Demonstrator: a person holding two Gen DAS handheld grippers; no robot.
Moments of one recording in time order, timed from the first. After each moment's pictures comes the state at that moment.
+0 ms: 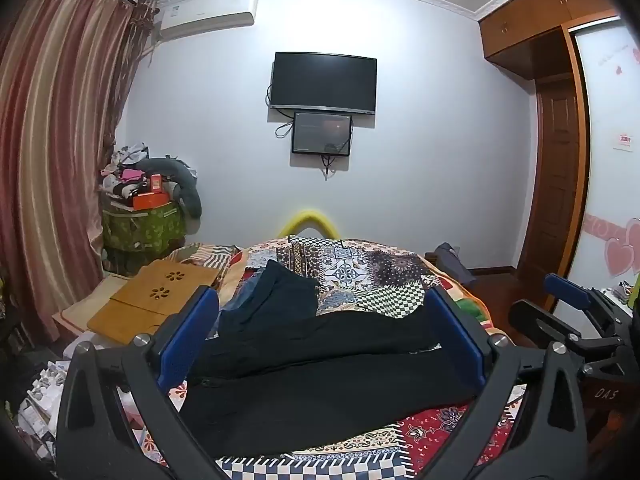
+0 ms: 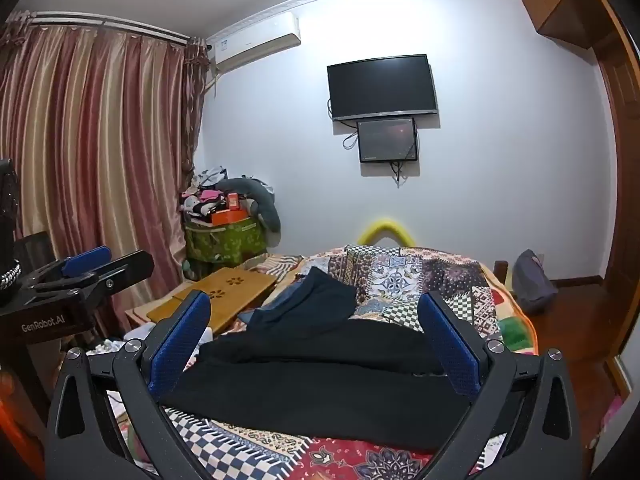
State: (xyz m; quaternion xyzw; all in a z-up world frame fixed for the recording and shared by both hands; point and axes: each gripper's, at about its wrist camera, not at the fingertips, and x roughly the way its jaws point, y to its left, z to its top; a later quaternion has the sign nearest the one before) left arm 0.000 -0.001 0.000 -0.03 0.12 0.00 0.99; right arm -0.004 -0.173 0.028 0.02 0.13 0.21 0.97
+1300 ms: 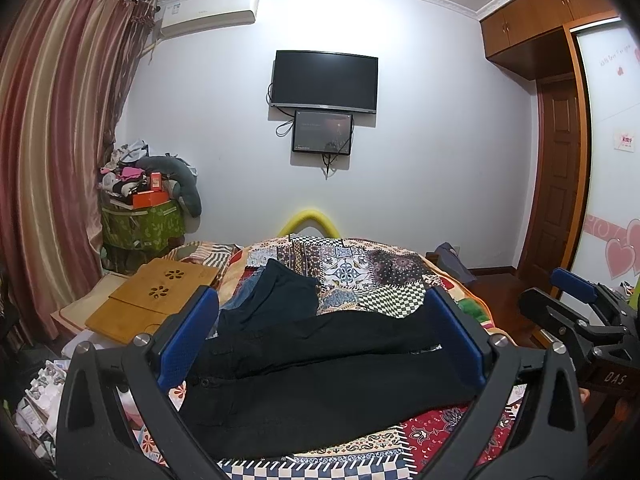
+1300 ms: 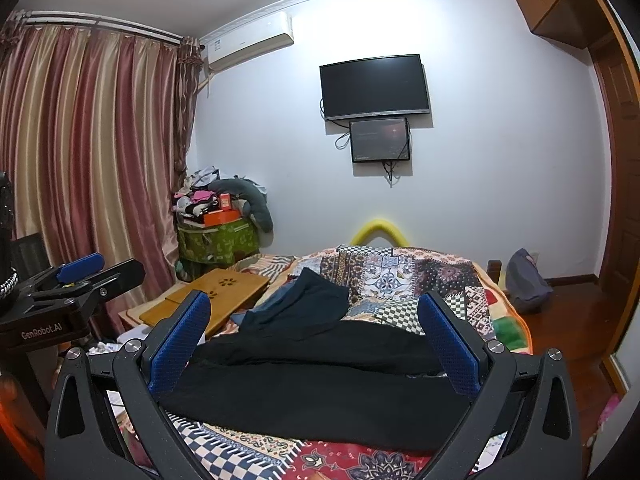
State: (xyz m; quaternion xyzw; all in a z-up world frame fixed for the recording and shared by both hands) left arm 0.005 0.006 -0.005 -0.03 0.13 0.00 0.99; right arm 0.001 -0.172 0.028 0.02 0.14 0.20 0.97
